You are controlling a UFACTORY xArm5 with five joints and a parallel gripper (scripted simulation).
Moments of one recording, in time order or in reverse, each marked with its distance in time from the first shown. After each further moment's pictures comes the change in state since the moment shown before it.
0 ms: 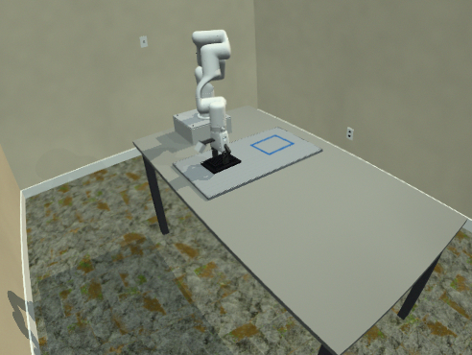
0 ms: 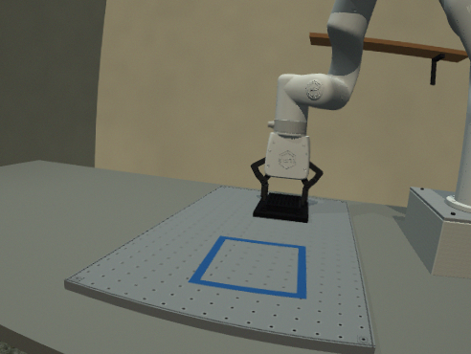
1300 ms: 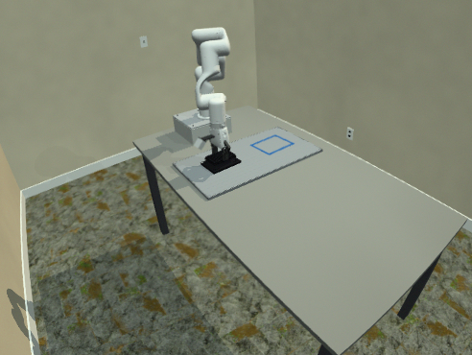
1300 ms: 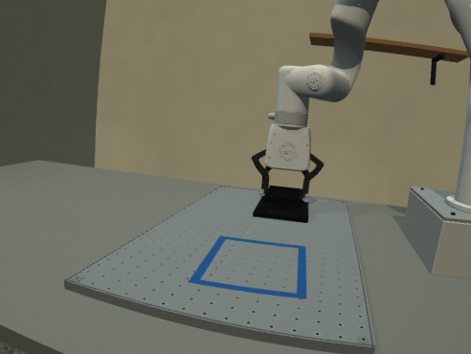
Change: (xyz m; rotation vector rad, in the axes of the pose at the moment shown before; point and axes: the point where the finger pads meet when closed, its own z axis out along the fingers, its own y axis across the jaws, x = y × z) arm 0.000 0.000 -0.019 0.000 0.000 0.000
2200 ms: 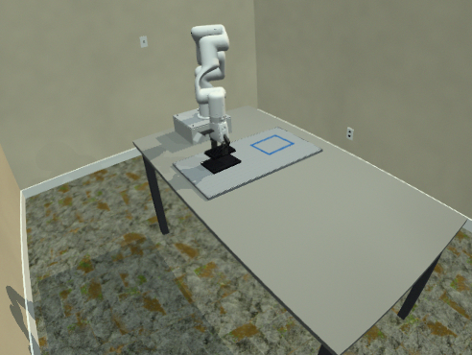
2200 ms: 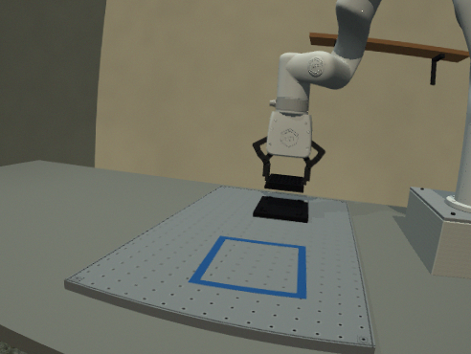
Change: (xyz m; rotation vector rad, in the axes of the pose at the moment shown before) arm 0.000 0.000 -0.030 0.000 0.000 0.000
